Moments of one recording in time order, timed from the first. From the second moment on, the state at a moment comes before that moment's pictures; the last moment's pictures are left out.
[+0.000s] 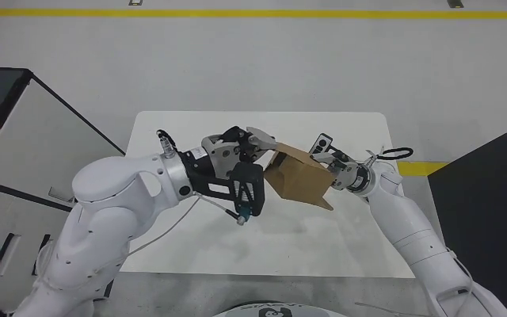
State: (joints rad) left arm 1.17 -1.02 -1.24 -2.35 1.77 -0.86 -0.19; right arm -1.18 -1.10 1.11 -1.30 1.23 0.33 1.47
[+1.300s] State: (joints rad) left arm 1.23 -0.99 -1.25 -2.35 1.83 -0.90 -0.07; right arm -1.18 -1.10 1.11 -1.30 1.23 0.33 1.47
